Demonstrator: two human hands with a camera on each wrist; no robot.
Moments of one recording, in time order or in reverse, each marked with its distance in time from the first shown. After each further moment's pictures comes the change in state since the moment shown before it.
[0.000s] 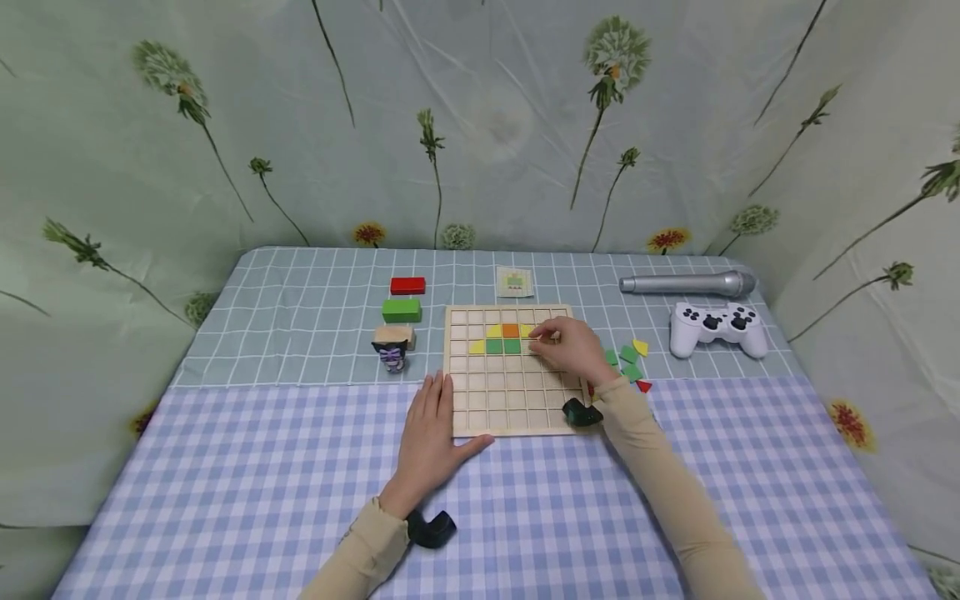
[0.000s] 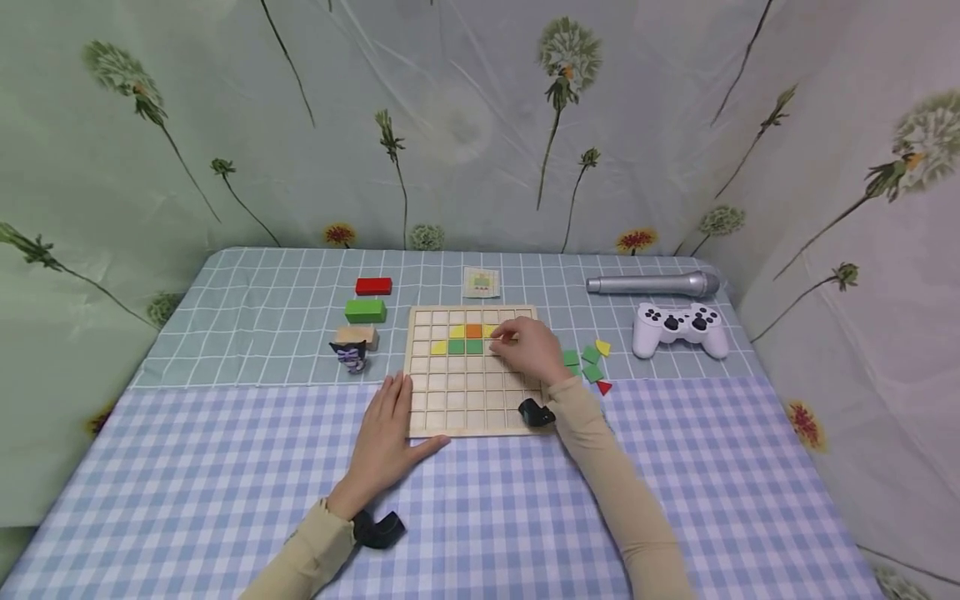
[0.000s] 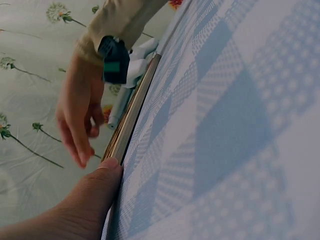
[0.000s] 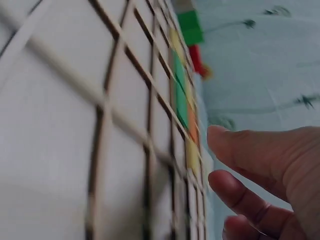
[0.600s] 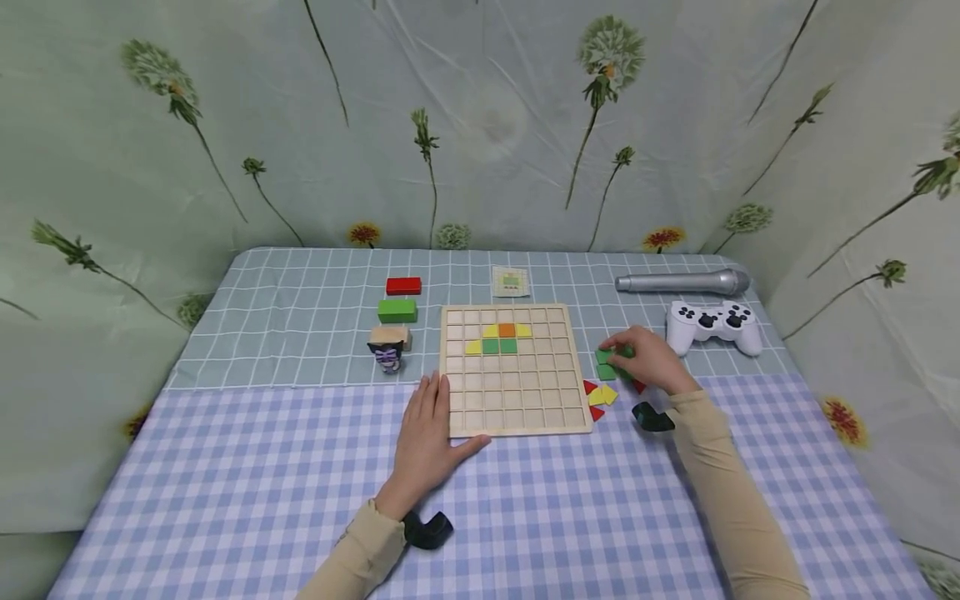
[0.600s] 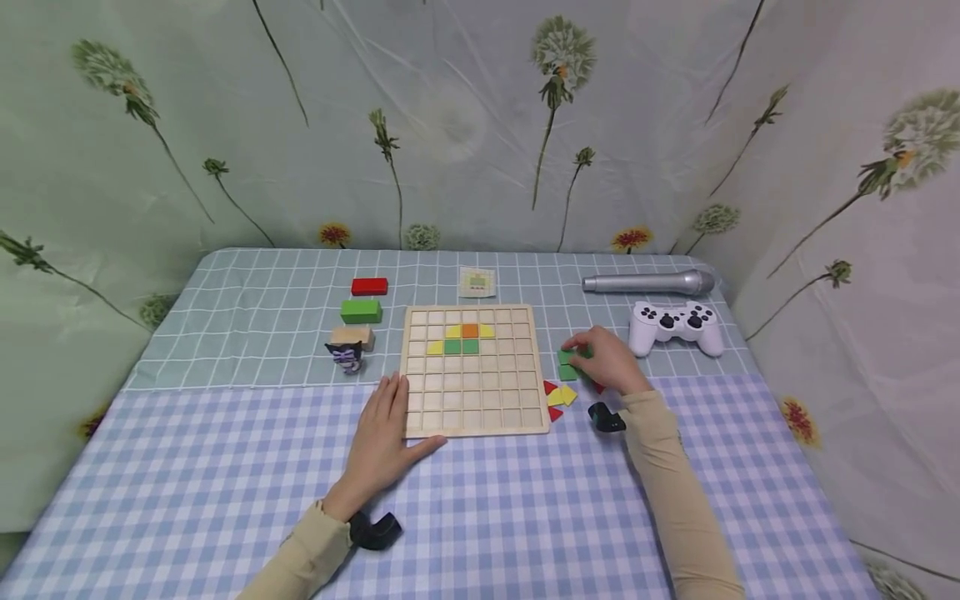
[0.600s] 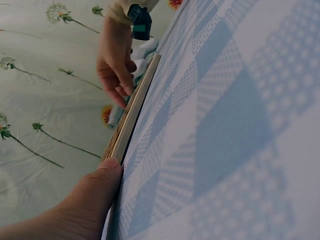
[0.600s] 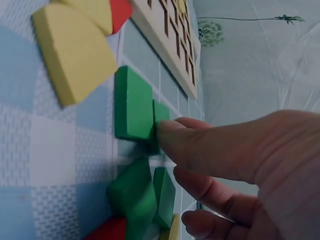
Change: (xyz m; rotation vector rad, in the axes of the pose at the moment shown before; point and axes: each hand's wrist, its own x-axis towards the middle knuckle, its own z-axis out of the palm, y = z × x) left_hand -0.001 -0.001 0.001 -0.009 0.005 0.009; right_hand -0.043 0.075 -0.065 -0.154 -0.102 0.037
